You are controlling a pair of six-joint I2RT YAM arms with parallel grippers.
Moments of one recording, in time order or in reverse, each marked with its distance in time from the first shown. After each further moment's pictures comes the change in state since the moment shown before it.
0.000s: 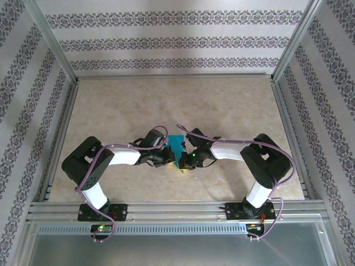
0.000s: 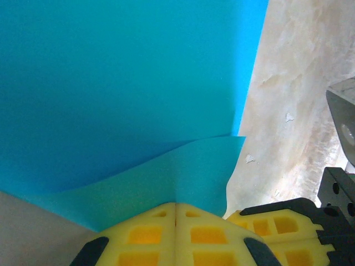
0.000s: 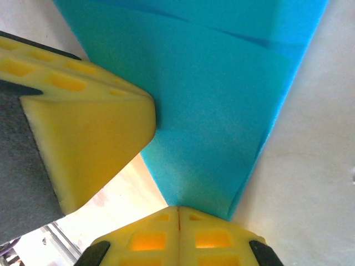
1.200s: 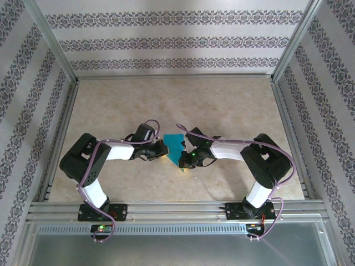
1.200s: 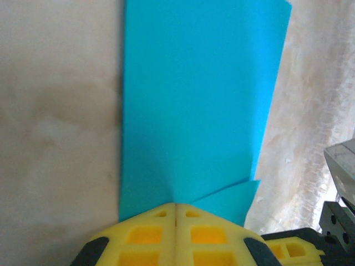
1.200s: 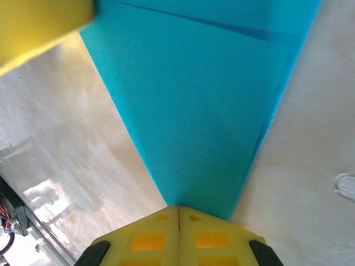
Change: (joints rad) left arm 0.166 0.014 -0.007 0.030 0.047 0.120; right arm 0.002 0.000 0.013 -0.016 0.031 -0.008
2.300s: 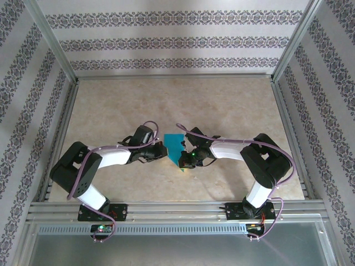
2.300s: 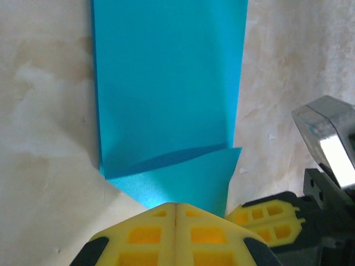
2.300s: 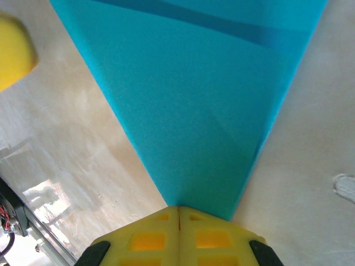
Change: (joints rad) left arm -0.053 -0.120 -0.039 -0.040 -0.043 0.006; right arm 0.000 0.003 0.008 -0.010 0.001 0.000
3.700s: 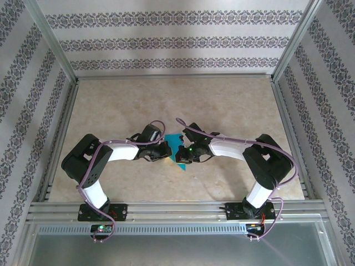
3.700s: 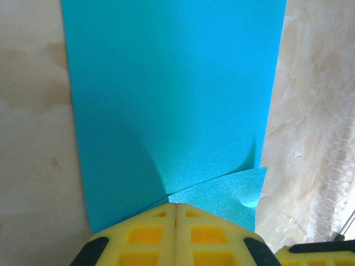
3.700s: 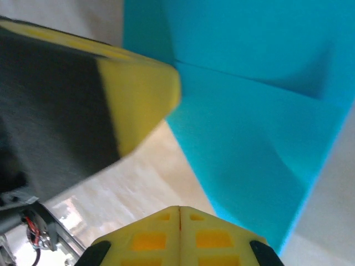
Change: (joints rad) left arm -0.039 0.121 0.093 -0.047 -0.036 -0.017; right arm 0.022 -0.012 0.081 0.000 0.021 0.083
